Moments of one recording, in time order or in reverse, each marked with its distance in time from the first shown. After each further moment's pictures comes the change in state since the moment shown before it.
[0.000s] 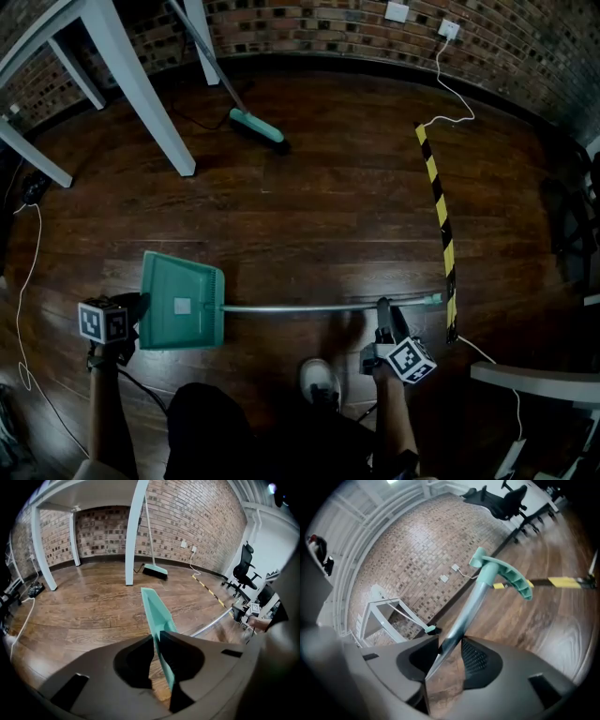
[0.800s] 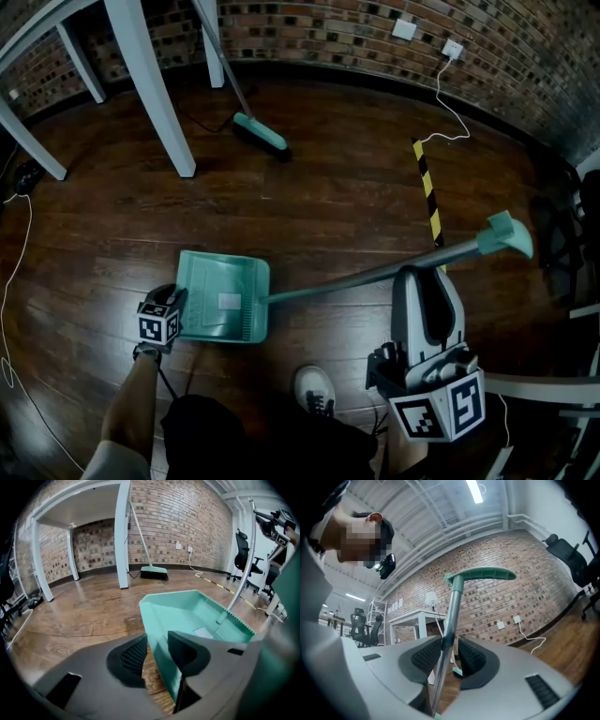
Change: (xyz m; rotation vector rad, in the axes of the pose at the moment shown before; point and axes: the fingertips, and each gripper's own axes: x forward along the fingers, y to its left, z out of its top) left arm 0.129 -0.006 -0.018 0.148 -0.184 0.118; right arm -0.050 0.340 0.162 -0.633 -0.325 0.342
